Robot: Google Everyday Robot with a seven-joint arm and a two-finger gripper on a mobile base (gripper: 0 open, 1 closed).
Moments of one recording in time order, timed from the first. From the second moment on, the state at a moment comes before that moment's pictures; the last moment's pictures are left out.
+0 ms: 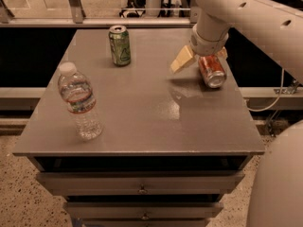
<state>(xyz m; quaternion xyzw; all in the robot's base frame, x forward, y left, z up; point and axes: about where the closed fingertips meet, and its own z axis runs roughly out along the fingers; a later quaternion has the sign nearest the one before) 0.686 -0.174 0.852 -0.15 0.97 -0.02 0.18</state>
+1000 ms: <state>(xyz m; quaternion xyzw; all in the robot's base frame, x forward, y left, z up) 0.696 -0.205 0.861 -0.15 0.97 -0.04 0.20</state>
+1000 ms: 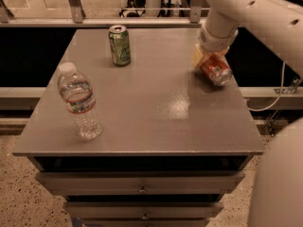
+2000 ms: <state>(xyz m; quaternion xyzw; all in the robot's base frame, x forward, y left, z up) 0.711 -0.155 0.939 -0.26 0.86 0.17 0.41</state>
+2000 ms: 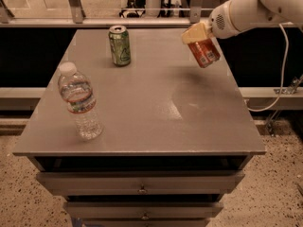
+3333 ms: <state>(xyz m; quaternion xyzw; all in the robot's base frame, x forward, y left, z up) 0.662 -0.079 0.966 -0.44 0.54 0.41 0.59</state>
